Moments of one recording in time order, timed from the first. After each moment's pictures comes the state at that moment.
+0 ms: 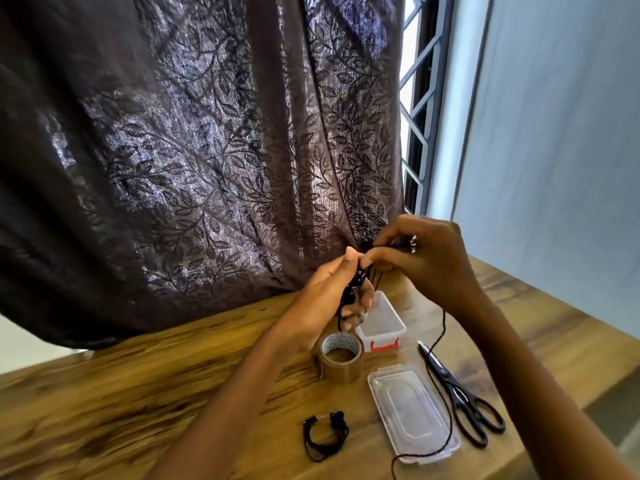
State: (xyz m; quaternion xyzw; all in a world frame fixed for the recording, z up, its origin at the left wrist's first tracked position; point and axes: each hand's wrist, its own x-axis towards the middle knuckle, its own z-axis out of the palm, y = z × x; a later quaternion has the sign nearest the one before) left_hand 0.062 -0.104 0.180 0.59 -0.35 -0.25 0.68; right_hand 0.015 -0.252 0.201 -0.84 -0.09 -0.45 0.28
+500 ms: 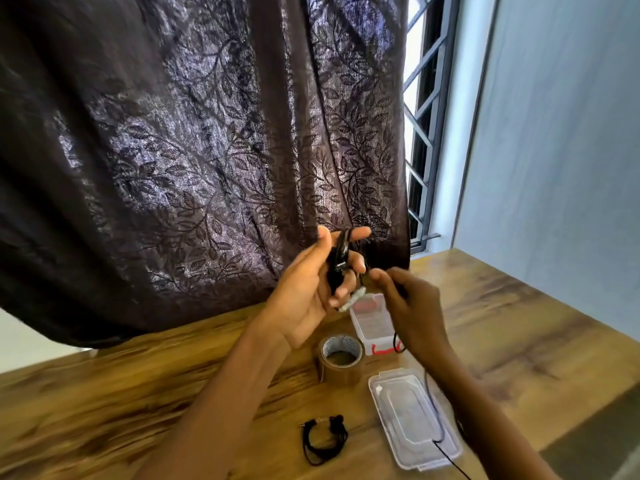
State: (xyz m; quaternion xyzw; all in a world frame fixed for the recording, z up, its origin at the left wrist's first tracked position) left_hand 0.070 -0.100 0.190 0.47 -0.35 -0.27 0.76; right_hand 0.033 -0.246 0.122 -0.79 0.03 -0.42 0.43
